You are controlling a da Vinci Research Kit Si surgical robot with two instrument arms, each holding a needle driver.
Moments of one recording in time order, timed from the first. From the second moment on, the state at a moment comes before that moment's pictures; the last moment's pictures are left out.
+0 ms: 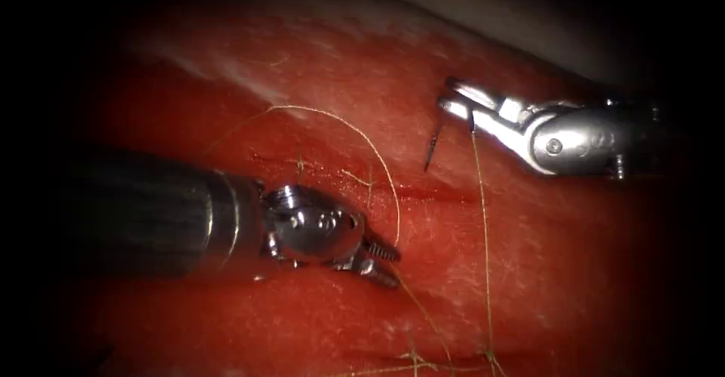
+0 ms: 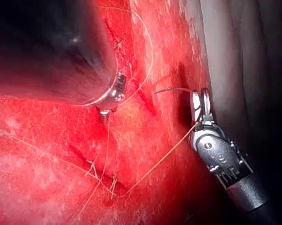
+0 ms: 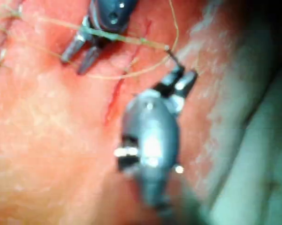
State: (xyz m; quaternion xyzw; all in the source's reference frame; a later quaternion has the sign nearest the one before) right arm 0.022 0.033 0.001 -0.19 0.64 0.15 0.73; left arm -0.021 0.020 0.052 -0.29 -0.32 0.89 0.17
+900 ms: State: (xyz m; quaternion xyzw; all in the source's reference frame) right arm 0.022 0.029 0.006 -0.23 0.60 0.07 0.77; left arm -0.021 0.021 0.052 -0.29 -0.32 0.89 0.16
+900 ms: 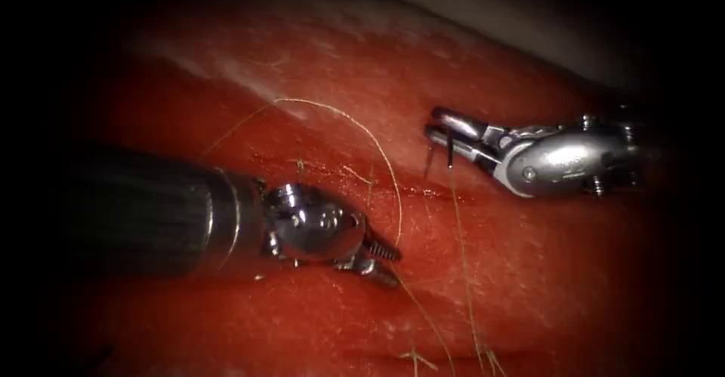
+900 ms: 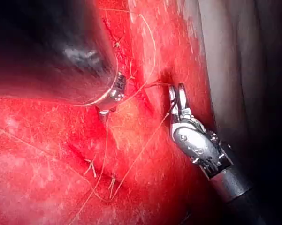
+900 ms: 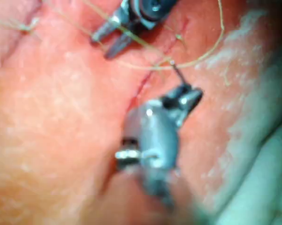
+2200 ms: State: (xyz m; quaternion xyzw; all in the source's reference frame) right arm 0.024 0.023 0.010 -0.05 0.56 0.15 0.81; left arm -0.020 0.022 0.053 -0.29 -0.32 0.89 0.17
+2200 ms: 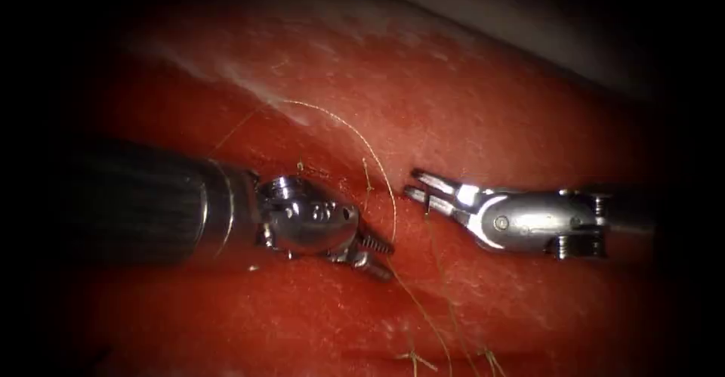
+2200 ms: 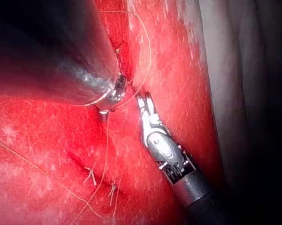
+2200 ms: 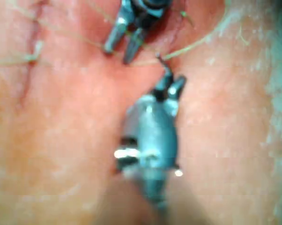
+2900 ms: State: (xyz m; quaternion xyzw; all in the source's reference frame) right arm 0.023 0.029 0.006 -0.12 0.59 0.18 0.78; left arm -0.021 0.022 0.052 -0.29 -0.31 0.89 0.18
